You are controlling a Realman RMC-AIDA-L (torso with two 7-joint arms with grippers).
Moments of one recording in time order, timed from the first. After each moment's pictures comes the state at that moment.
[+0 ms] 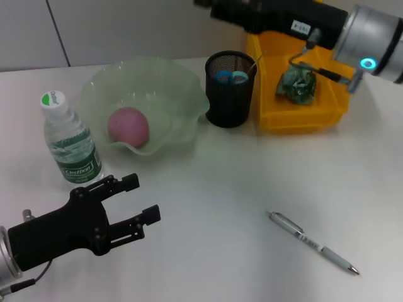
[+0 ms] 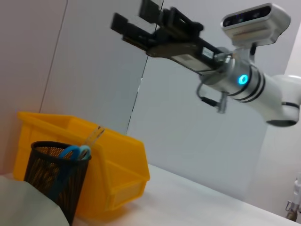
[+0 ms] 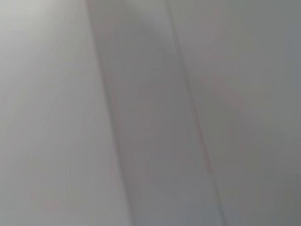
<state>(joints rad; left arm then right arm) -0.26 -2.01 1.38 0.52 1.20 1.51 -1.11 0.57 2.07 -1.13 -0.79 -1.22 -1.22 1.45</state>
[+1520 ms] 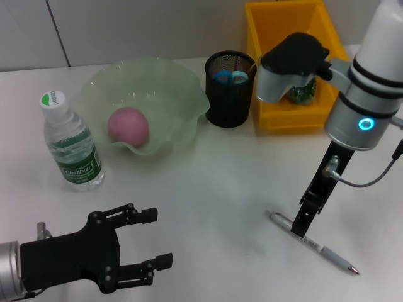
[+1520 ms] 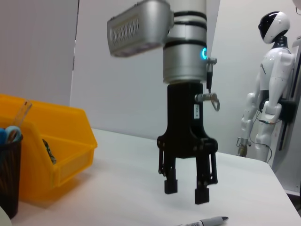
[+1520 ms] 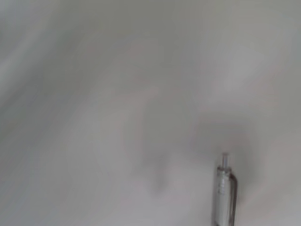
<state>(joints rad) -0.30 -2.00 1.38 0.53 1.38 1.56 -1.00 0.92 2.08 -1.27 -0.98 -2.72 -1.83 2.56</state>
